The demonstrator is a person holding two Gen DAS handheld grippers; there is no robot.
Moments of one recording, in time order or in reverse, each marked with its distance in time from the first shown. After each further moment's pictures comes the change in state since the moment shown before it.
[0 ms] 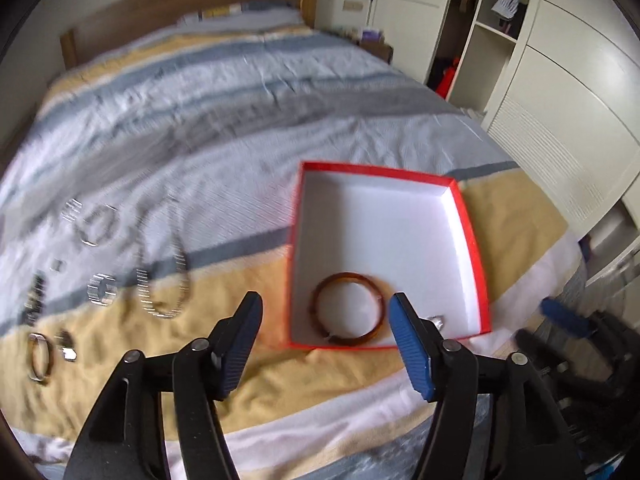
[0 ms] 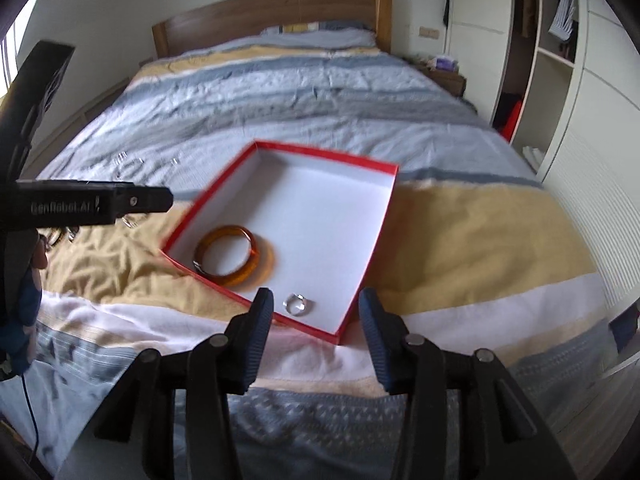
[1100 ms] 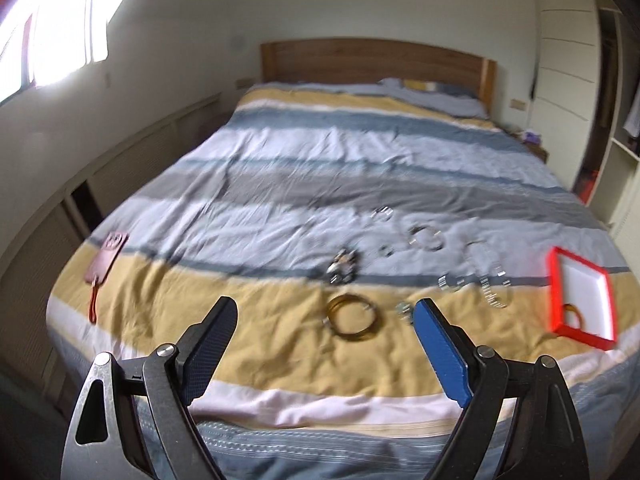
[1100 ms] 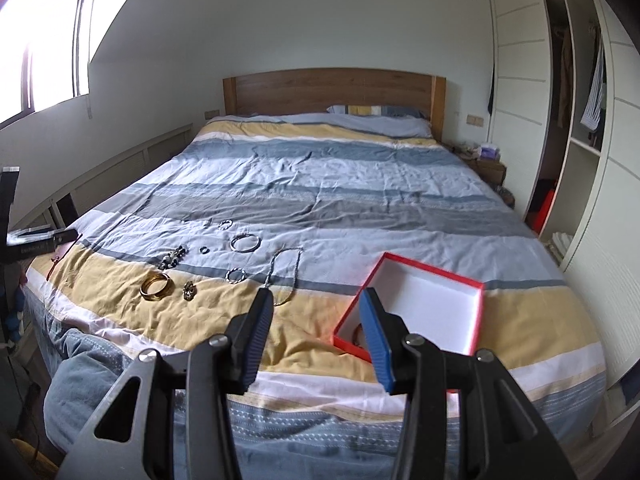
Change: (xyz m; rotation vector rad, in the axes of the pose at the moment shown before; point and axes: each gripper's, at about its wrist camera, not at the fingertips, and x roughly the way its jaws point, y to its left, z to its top) left arm -0.204 0.311 -0.147 -0.349 -0.229 0.436; right arm -0.092 0.168 0.034 -0.119 -0.216 0.121
